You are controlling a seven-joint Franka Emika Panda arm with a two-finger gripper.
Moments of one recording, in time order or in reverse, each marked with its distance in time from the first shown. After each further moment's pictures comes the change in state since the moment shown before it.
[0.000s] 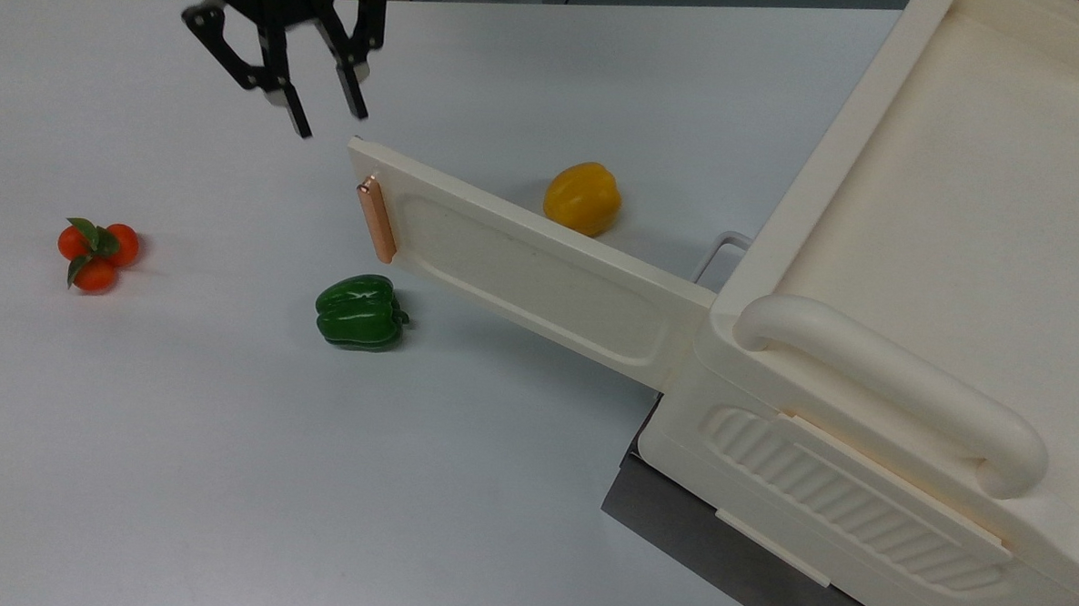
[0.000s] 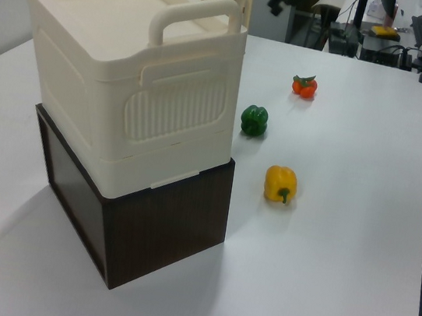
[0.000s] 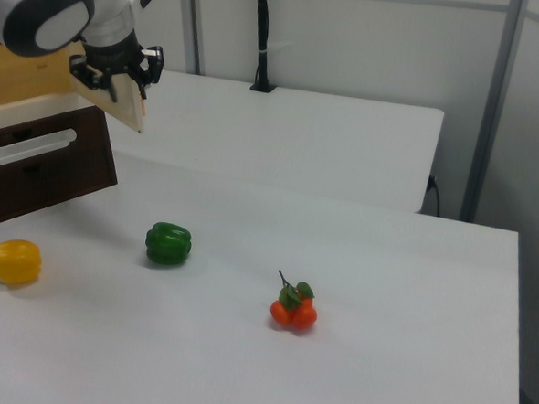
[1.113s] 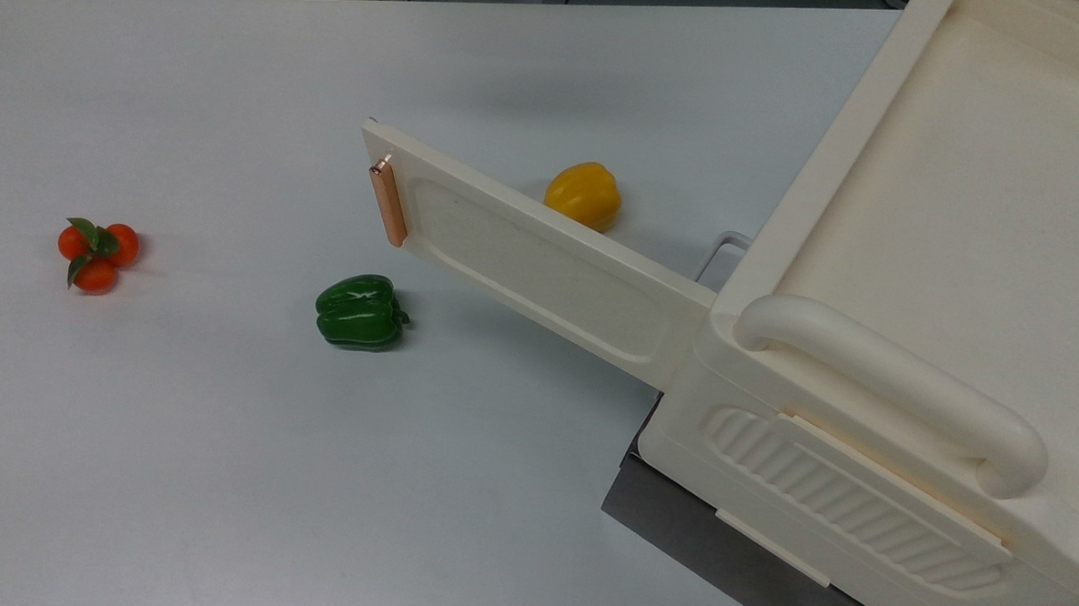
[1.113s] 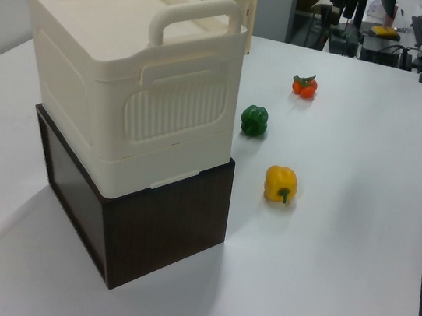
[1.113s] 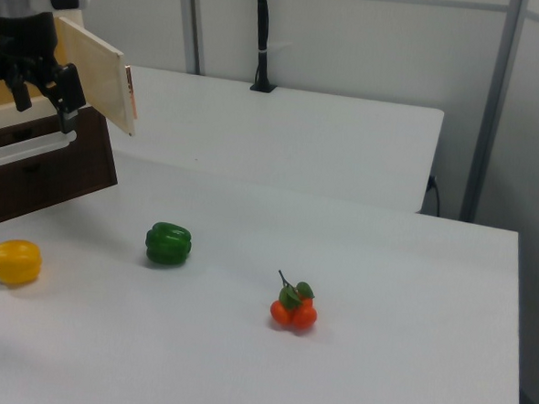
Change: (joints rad) arm 0.246 -0.159 -0.167 0.002 -0.280 -0.516 0.967
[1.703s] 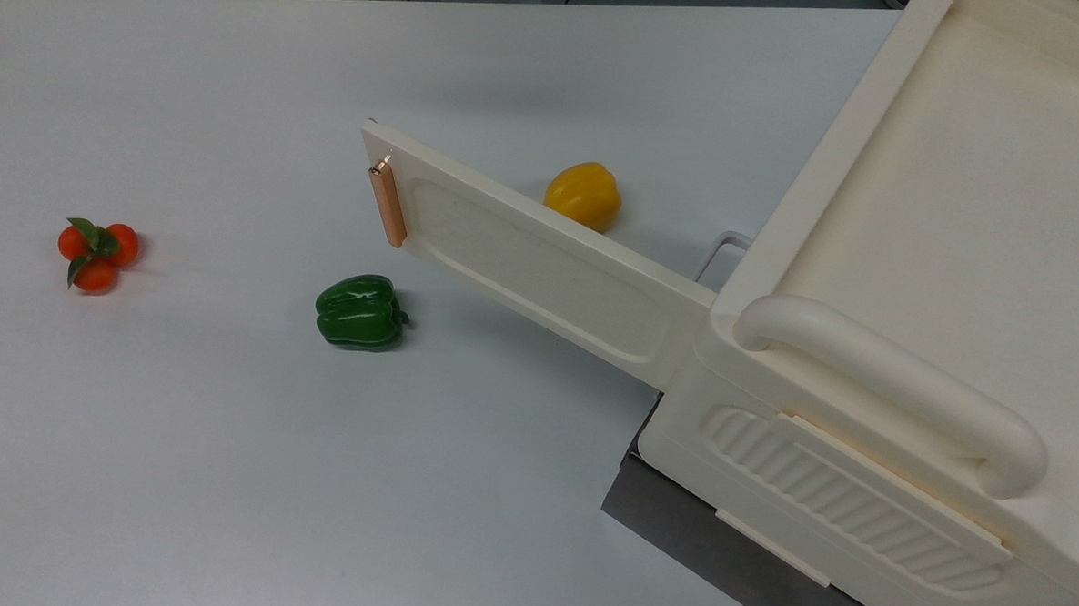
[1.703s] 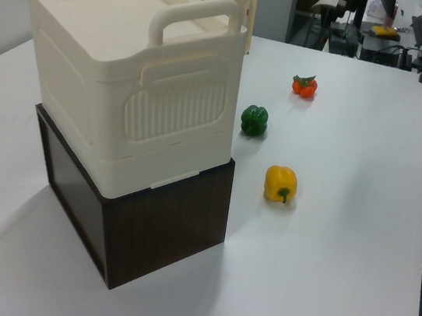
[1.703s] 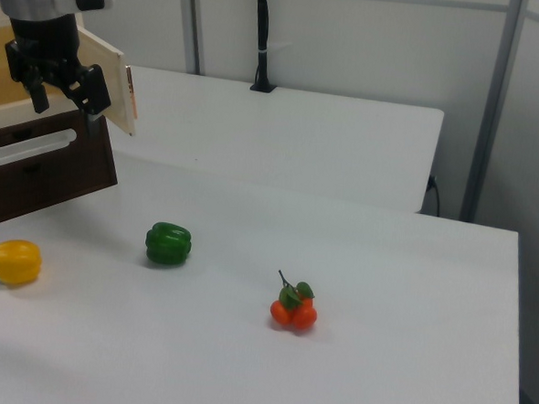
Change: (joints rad) arm 0.019 -0.006 -0.089 -0.005 0.024 0.026 -0.152
